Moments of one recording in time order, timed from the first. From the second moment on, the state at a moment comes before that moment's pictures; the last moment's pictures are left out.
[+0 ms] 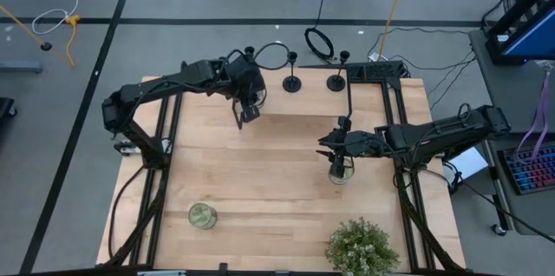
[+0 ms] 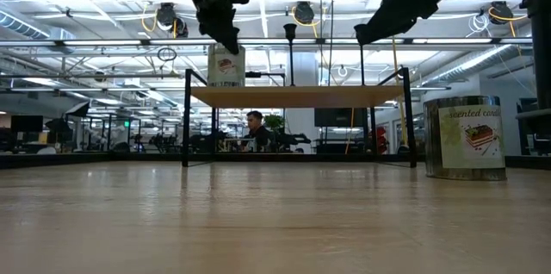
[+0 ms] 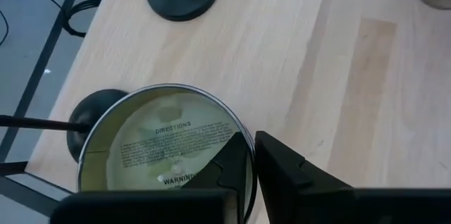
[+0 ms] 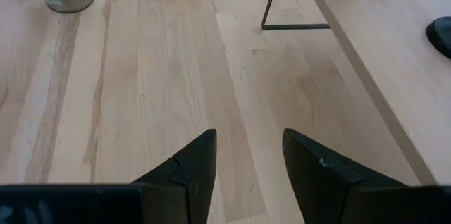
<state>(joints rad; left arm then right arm) 0.39 1.60 1.55 -0.94 -0.04 0.14 0.16 1.12 0.81 -0.34 0.33 0.15</state>
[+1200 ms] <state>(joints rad) 0.16 1.42 1.63 -1.05 -0.08 0.11 0.17 1.12 0.81 -0.35 0.16 0.12</state>
